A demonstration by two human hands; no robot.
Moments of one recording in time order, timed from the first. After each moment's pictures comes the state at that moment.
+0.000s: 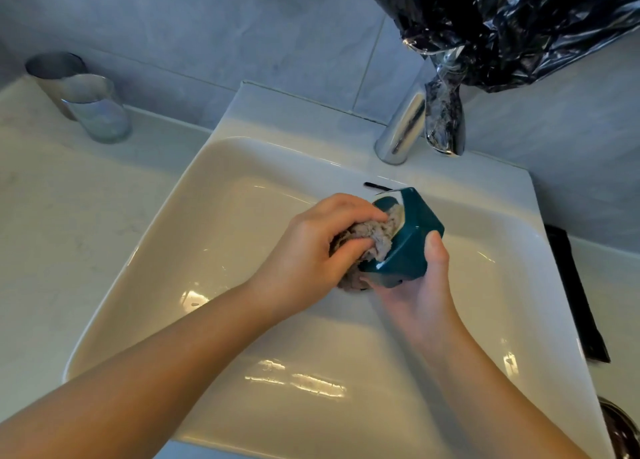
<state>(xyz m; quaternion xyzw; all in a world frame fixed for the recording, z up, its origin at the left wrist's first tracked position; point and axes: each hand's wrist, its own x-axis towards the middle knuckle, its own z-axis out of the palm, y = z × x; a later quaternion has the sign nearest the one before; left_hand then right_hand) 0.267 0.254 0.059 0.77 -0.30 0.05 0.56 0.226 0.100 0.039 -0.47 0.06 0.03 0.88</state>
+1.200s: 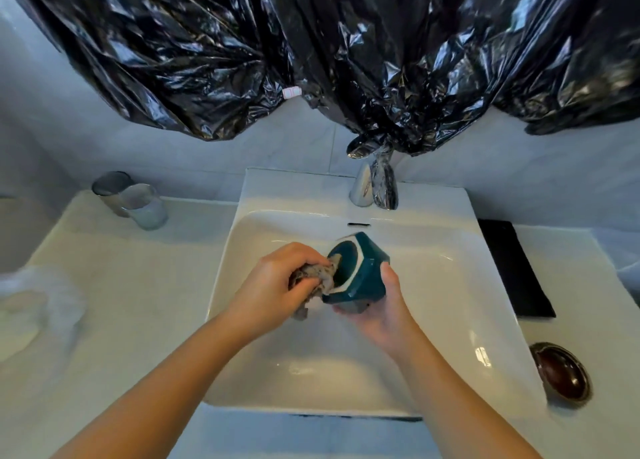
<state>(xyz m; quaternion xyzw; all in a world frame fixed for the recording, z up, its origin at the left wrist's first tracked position) 0.258 0.330 0.134 0.84 -0.32 -0.04 0.44 0.199 0.145 0.088 -0.40 0.14 0.09 0.90</state>
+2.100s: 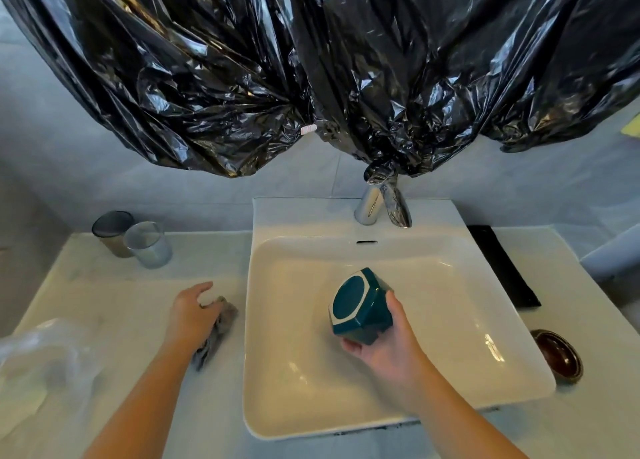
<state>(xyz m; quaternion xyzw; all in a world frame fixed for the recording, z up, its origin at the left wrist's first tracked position) 0.338 0.471 0.052 0.90 0.06 -0.14 0.41 0.183 0.204 0.102 -0.29 0.34 0.02 0.89</state>
